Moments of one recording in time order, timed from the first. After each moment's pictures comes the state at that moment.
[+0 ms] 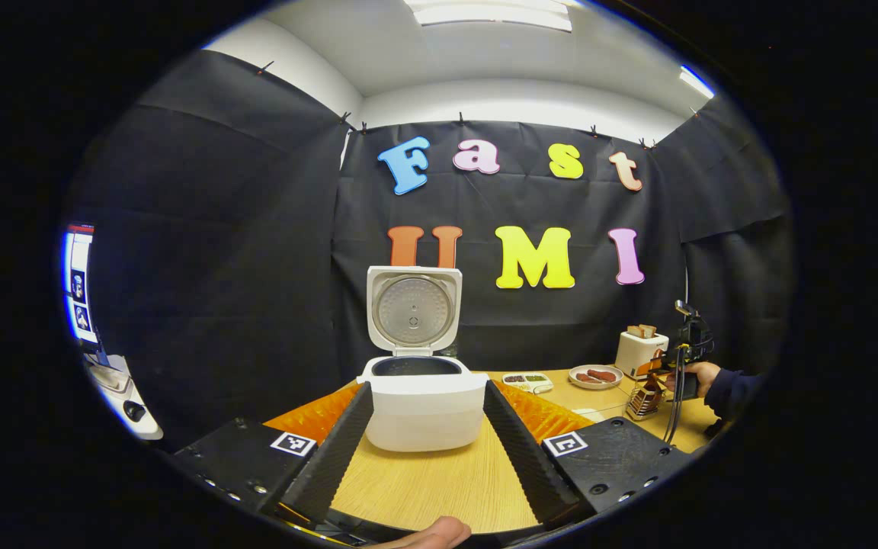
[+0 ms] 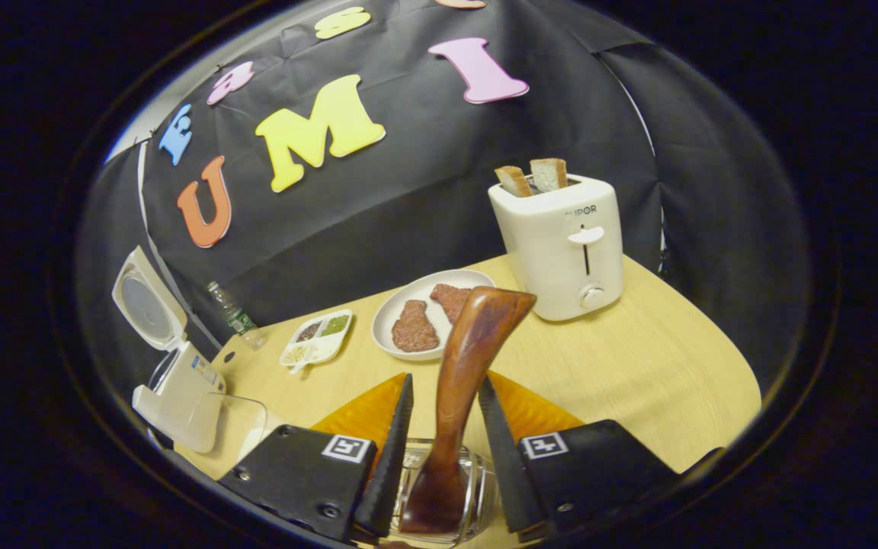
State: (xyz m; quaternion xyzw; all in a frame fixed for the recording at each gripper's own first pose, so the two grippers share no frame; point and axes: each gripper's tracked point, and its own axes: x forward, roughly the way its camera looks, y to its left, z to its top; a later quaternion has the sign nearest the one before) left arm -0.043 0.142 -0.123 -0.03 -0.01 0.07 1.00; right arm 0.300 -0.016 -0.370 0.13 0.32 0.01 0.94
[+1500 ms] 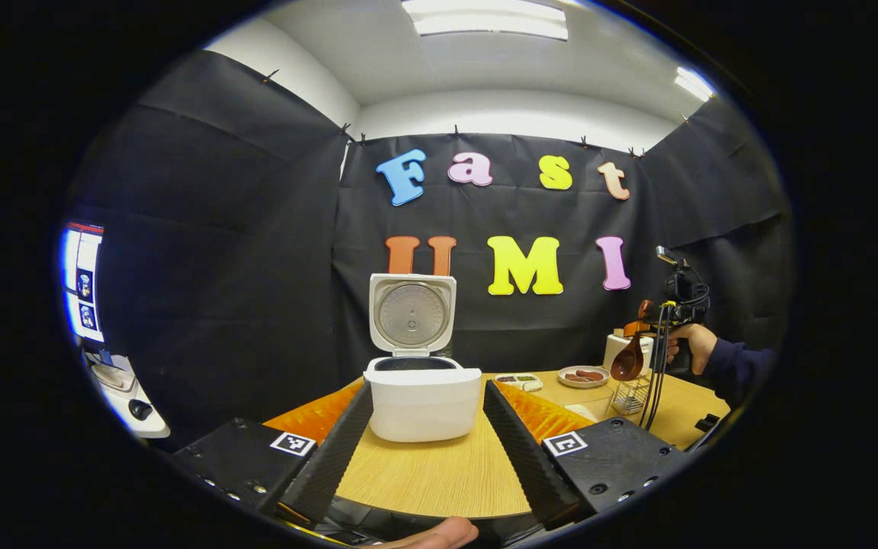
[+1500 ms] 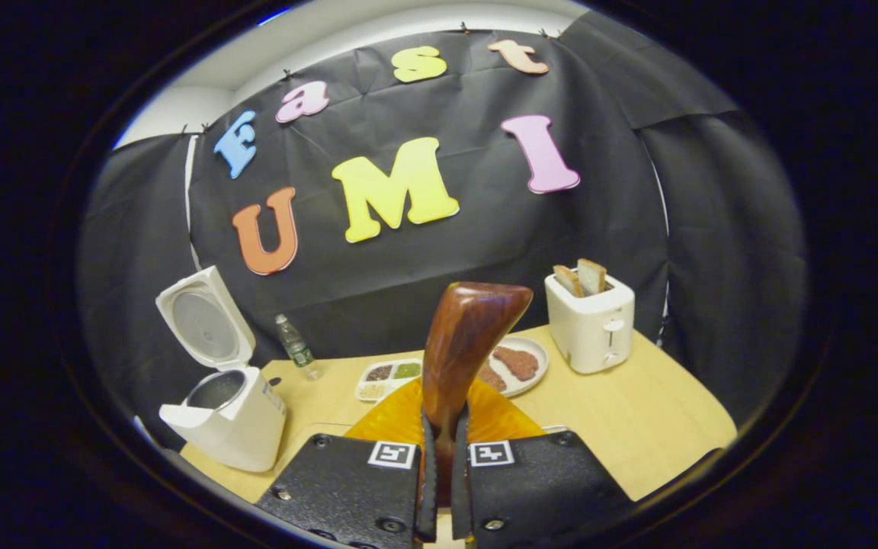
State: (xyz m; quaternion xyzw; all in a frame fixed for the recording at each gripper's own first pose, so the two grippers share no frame) left arm -0.099 0.144 -0.118 -0.02 -0.03 0.07 1.00; right arm 0.237 0.122 -0.223 0.10 0.20 0.05 0.97
